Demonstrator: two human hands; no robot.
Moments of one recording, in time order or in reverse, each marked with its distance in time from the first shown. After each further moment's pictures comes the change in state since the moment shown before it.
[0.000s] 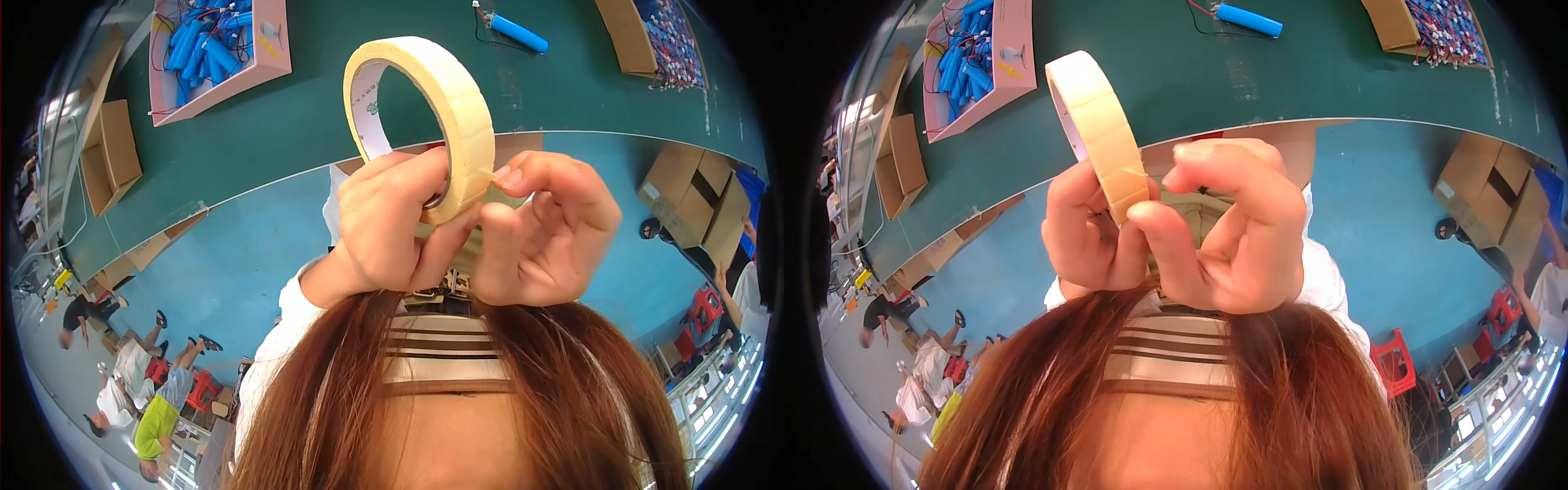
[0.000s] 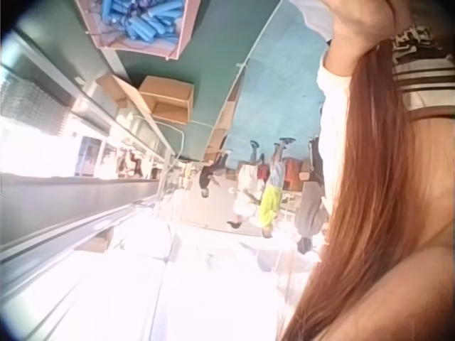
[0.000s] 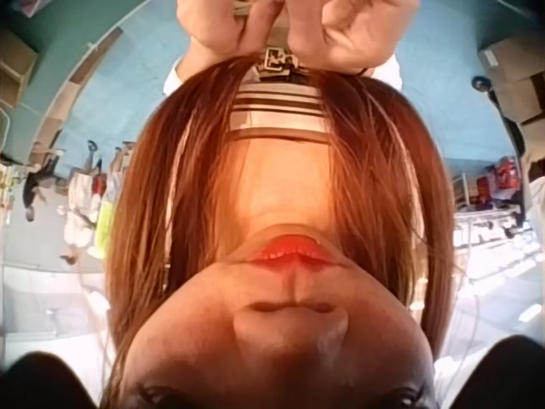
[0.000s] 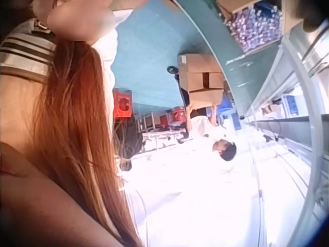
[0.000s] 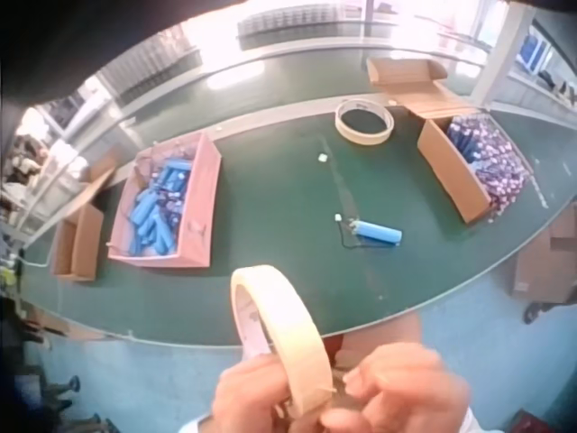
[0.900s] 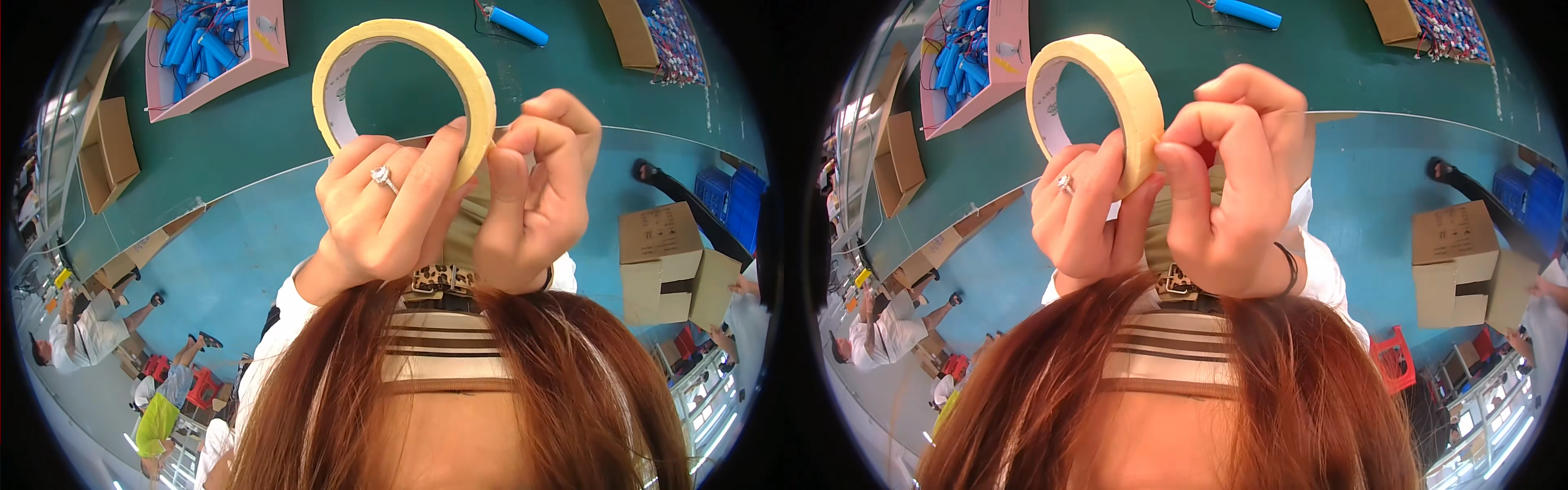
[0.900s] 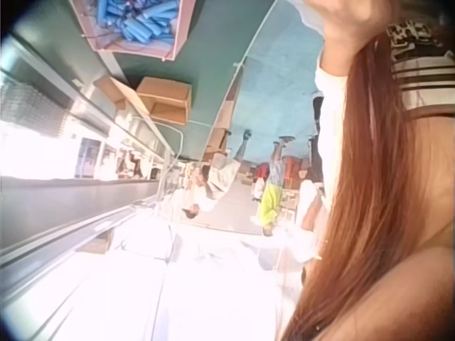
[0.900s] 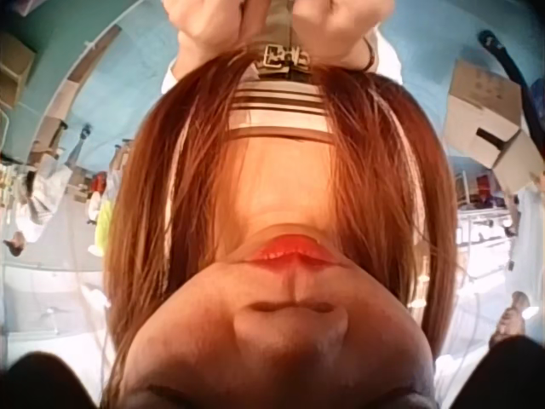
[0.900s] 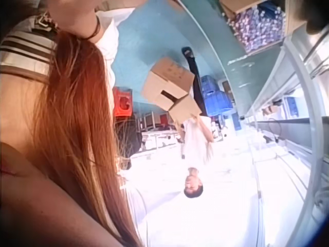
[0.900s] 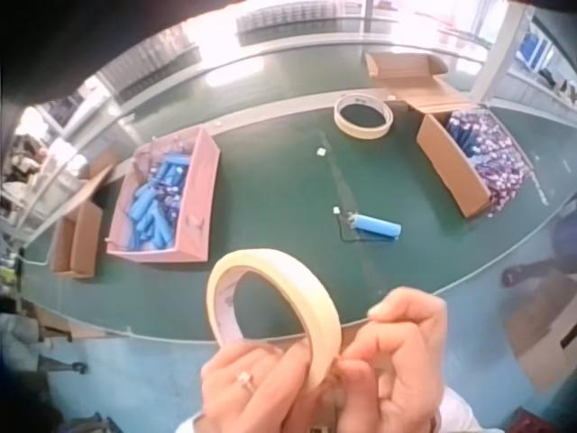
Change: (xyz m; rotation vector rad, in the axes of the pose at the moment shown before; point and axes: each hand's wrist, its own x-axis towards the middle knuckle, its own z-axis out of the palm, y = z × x) left_hand 0.017 -0.012 -0.004 0.443 0.011 0.350; right_hand 0.014 0.013 -0.016 -0.322 -0.298 -0.045
